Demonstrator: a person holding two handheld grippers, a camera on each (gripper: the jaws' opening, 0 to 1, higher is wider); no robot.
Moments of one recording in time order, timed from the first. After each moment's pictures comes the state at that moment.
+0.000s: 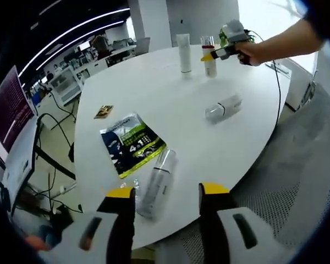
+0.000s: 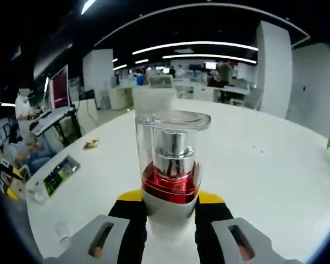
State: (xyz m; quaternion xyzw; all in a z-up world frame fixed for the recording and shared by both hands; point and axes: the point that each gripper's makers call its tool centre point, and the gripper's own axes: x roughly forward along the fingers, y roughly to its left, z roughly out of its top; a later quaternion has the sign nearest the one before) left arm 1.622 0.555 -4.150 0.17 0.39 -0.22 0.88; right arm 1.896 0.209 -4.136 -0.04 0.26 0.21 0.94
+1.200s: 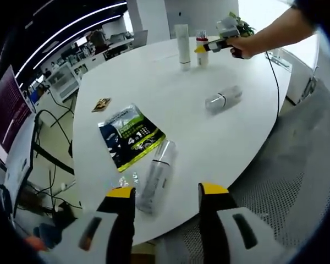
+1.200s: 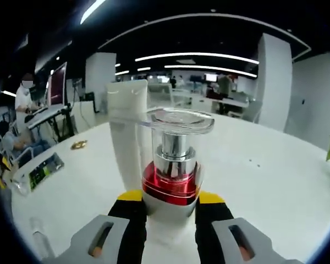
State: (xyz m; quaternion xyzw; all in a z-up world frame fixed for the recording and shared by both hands) left arm 1.618 0.557 -4.159 0.18 0.41 -0.22 0.87; right arm 1.929 0.199 -4.144 -0.07 0.21 0.22 0.95
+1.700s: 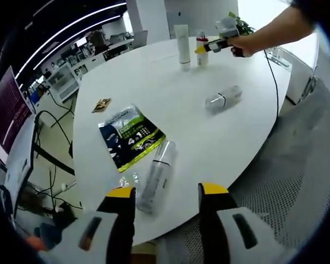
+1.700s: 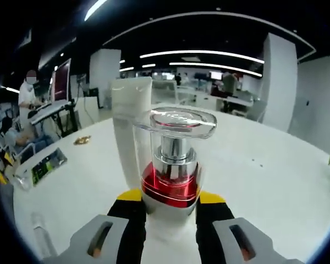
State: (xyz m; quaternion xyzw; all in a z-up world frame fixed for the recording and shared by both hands) left arm 1.618 0.558 -4.159 0.18 0.41 -0.22 0.87; right arm 1.931 0.200 -4.145 -0.08 0.23 0.24 0.94
